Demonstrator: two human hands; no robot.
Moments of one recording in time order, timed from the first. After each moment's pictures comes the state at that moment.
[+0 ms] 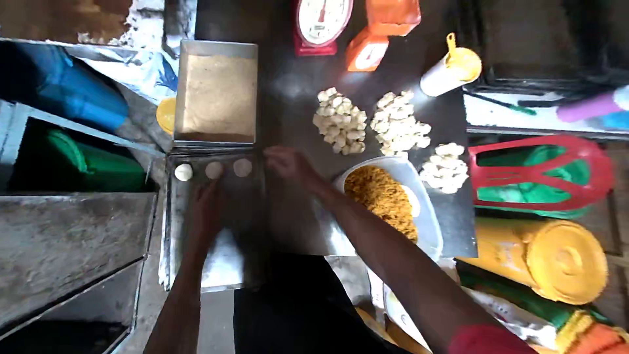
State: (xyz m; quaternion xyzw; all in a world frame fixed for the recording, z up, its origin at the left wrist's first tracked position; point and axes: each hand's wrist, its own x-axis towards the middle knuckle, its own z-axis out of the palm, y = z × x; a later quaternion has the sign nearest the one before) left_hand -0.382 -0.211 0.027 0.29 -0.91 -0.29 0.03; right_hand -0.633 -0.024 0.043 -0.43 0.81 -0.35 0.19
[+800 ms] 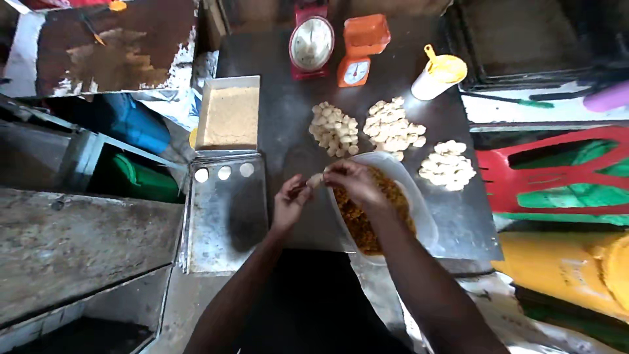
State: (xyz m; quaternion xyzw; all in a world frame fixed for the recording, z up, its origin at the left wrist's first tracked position) left_hand -0.471 0.014 0.115 0.24 -0.58 -0.77 0.10; right_hand -0.610 0.168 0.134 -0.16 0.69 -0.64 0.30
